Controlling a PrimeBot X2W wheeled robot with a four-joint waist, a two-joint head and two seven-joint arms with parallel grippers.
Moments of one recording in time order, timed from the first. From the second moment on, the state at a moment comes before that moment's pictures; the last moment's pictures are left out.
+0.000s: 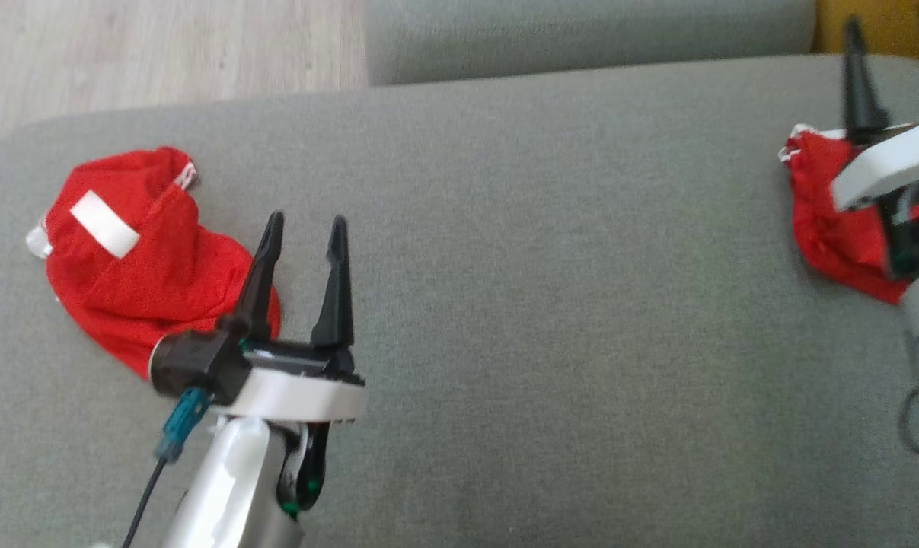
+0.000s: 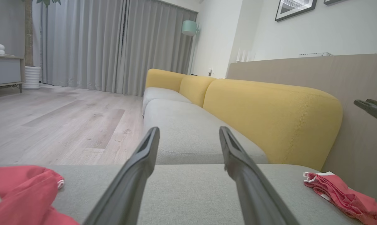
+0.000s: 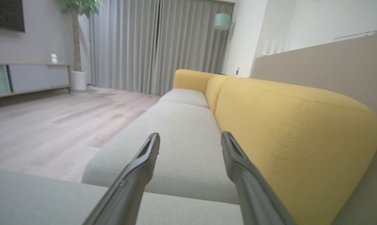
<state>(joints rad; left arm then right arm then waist) -0.27 0.04 -0.29 0.22 -0.32 -0.03 -0.26 -0.78 -0.35 0.15 0.77 0.18 0.13 -0.24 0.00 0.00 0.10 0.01</state>
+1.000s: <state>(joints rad) -0.09 0.05 -0.23 0.21 -0.32 -0.06 -0.26 -0.15 -0.06 0.05 0.39 0.25 0.13 -0.24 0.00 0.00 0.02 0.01</state>
